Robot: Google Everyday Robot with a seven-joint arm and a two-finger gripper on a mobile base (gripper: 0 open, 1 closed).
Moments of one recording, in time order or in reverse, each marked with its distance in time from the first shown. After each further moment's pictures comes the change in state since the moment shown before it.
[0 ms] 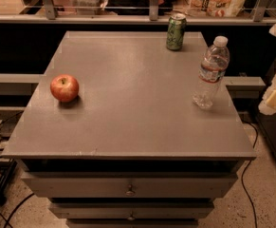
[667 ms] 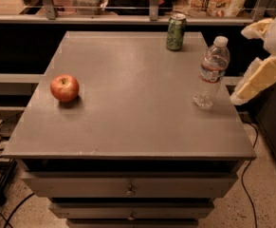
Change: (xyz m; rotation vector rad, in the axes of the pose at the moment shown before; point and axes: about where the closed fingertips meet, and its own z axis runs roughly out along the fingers) arm -0.031 -0.018 0.043 -0.044 -0.195 -0.001
